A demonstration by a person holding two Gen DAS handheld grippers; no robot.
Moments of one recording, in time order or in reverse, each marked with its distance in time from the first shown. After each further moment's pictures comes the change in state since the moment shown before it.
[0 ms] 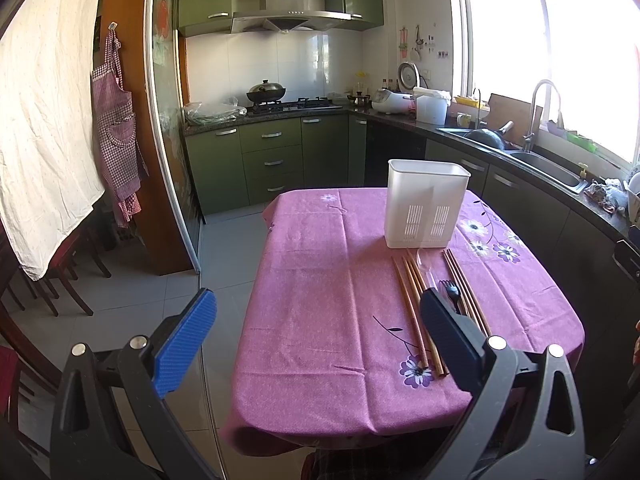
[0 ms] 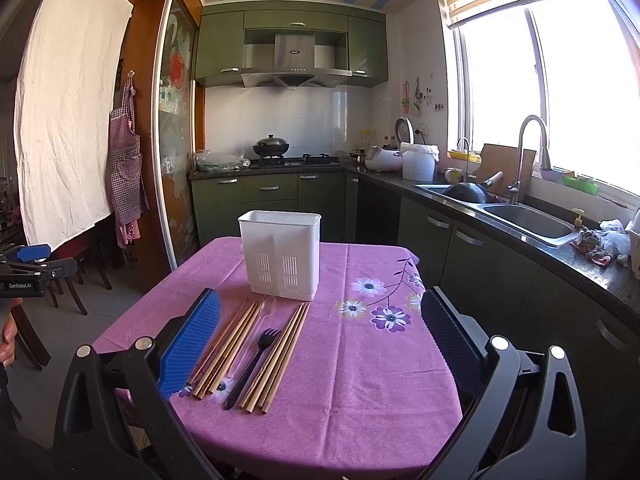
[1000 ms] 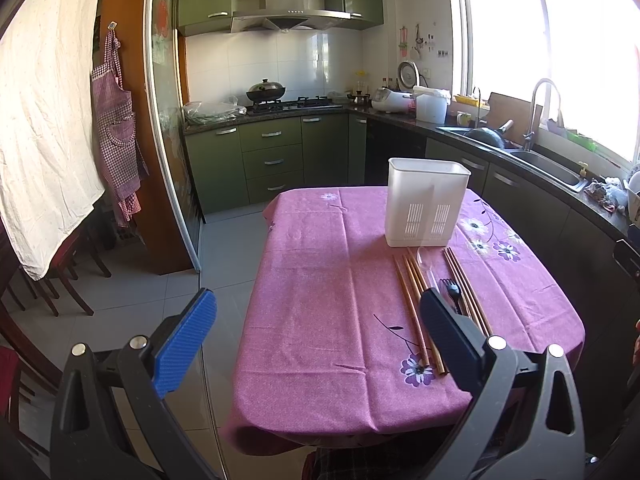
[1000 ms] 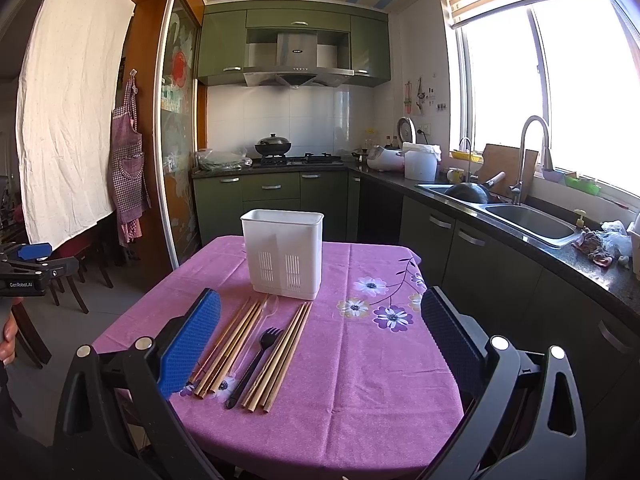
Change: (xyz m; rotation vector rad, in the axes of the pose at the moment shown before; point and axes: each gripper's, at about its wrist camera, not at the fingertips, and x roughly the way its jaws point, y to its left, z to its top) left arm 0.000 0.001 -0.002 -0.001 0.006 -0.001; right arm -0.001 0.003 0.001 -0.006 0.004 0.004
